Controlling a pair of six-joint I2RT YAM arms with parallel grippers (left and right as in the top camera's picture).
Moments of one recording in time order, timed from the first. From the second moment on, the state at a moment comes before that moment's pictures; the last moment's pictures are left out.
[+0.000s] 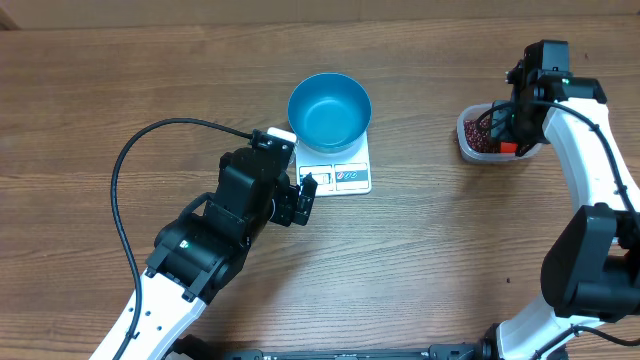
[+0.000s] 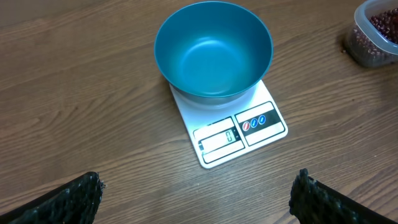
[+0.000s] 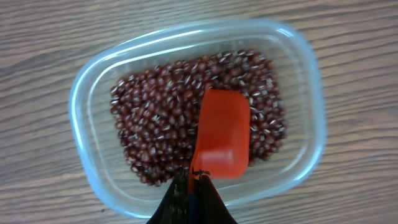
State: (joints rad) left arm -0.56 1.09 1.02 -0.66 -0.18 -0.15; right arm -0.12 1.84 1.50 -0.93 0.06 0.04
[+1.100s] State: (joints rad) left arm -0.56 1.09 1.02 -0.66 -0.18 -0.15; right arm -0.24 1.84 1.42 -0.84 -0.27 0.04
